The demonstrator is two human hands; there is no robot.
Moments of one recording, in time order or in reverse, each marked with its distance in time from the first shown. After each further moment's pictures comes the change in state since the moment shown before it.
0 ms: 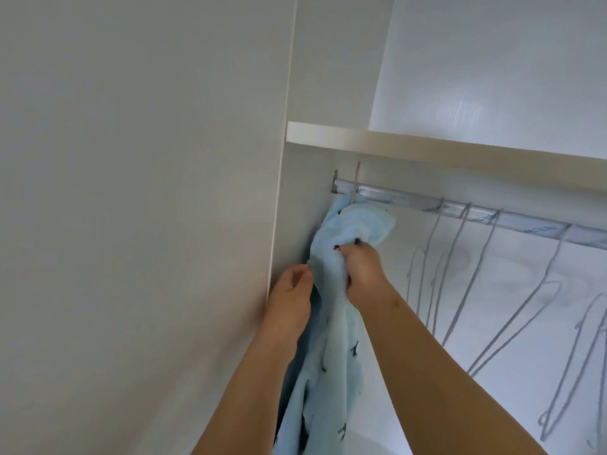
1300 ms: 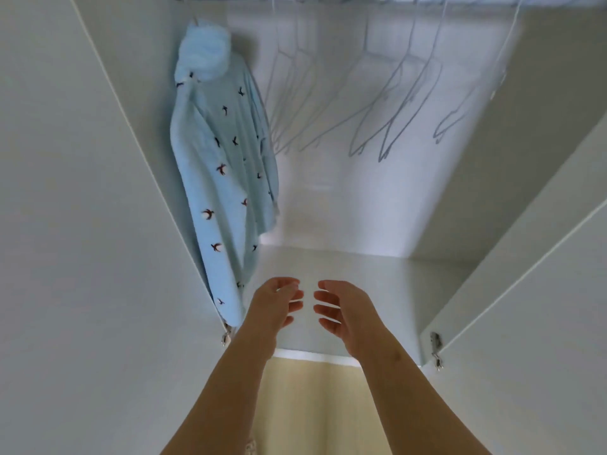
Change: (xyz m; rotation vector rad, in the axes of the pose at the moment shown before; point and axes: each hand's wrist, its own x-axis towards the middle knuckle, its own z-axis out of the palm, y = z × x) left_hand -0.318 -0.136 0.053 0.232 -0.268 -0.555; right_hand -0.328 0.177 -0.245 0.102 0.195 0.543
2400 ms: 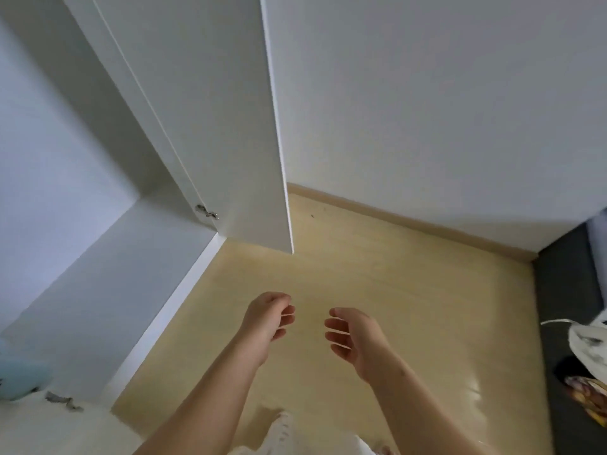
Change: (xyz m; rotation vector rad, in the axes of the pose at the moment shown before) left_hand -0.265 -0.241 -0.040 0.776 -0.993 -0.096; right_hand -0.353 0.379 -0.010 0.865 1.000 0.097
